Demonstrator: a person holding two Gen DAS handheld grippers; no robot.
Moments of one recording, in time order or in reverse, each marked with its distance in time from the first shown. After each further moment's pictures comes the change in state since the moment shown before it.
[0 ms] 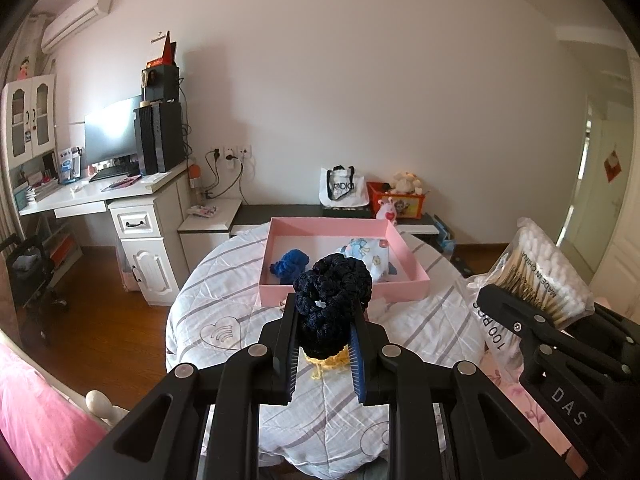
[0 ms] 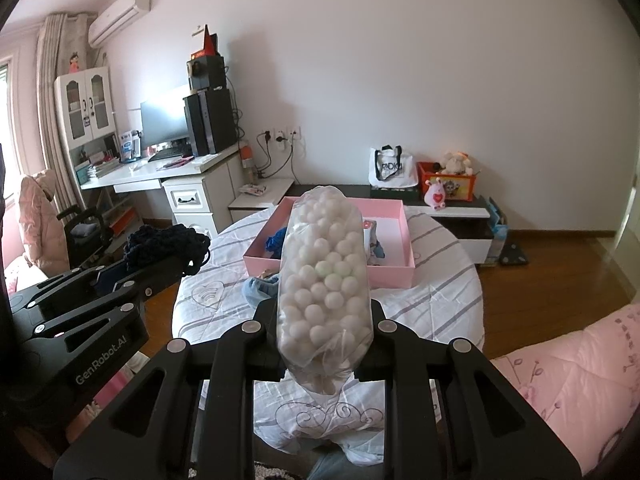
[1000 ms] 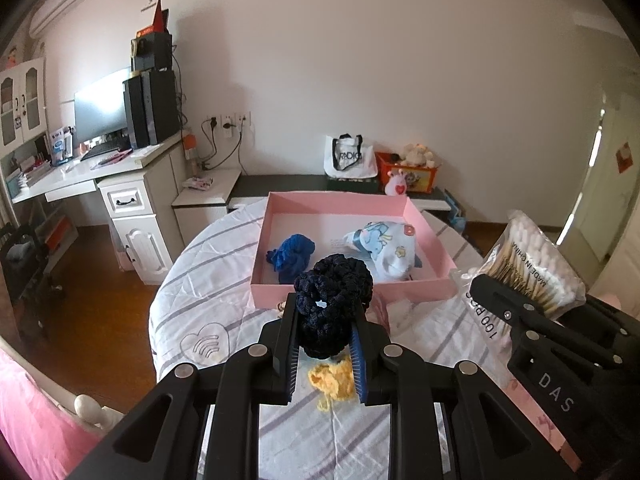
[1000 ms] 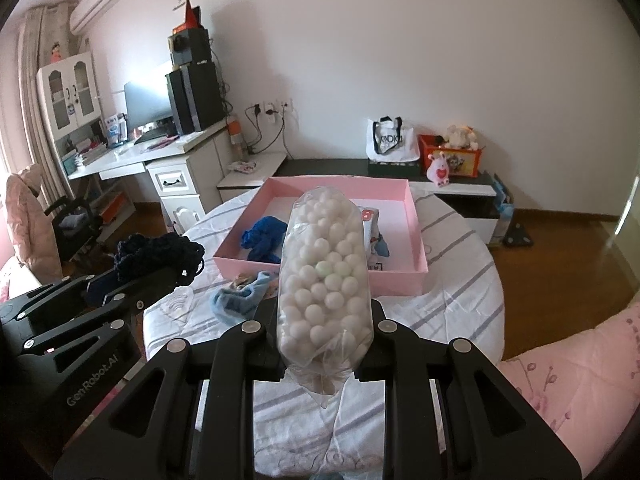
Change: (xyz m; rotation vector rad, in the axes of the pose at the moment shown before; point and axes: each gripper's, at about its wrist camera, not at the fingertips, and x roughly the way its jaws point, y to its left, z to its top) left arm 0.121 0.008 0.041 -0.003 0.129 0.005; right arm 0.112 -0.022 0.028 0.024 0.117 -0.007
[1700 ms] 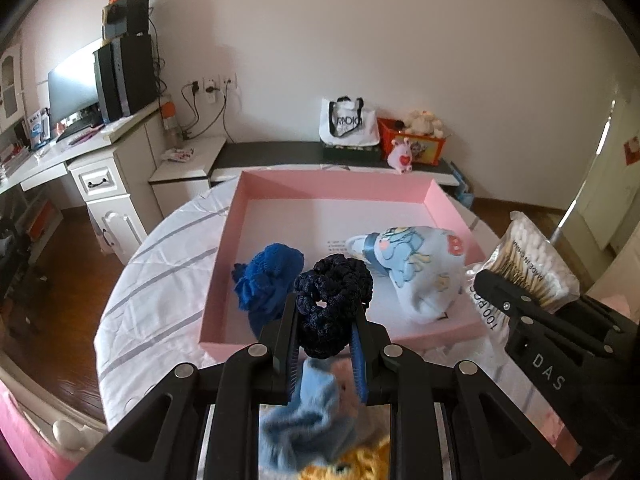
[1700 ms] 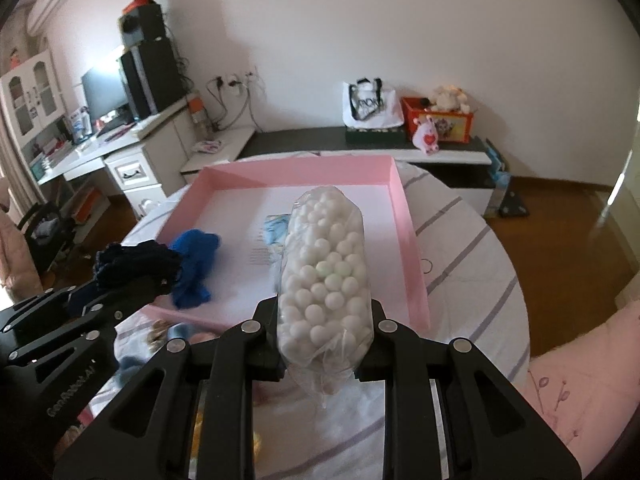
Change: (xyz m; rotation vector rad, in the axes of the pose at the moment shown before) left arm 0.181 0.000 0.073 0.001 0.142 -0.025; right arm 0.139 -0.054 0.037 0.080 0.134 -0.060
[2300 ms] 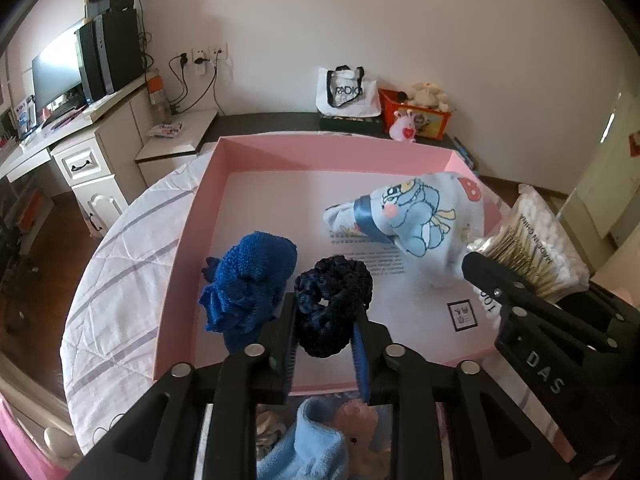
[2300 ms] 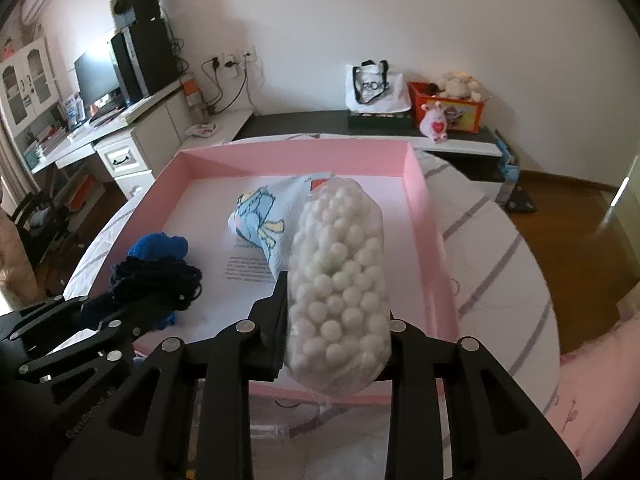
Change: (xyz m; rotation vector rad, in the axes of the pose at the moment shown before) left arm 0.086 0.002 0.032 0.005 0.093 -0.010; right arm 0.056 0.004 0.010 -0.037 0.045 0.017
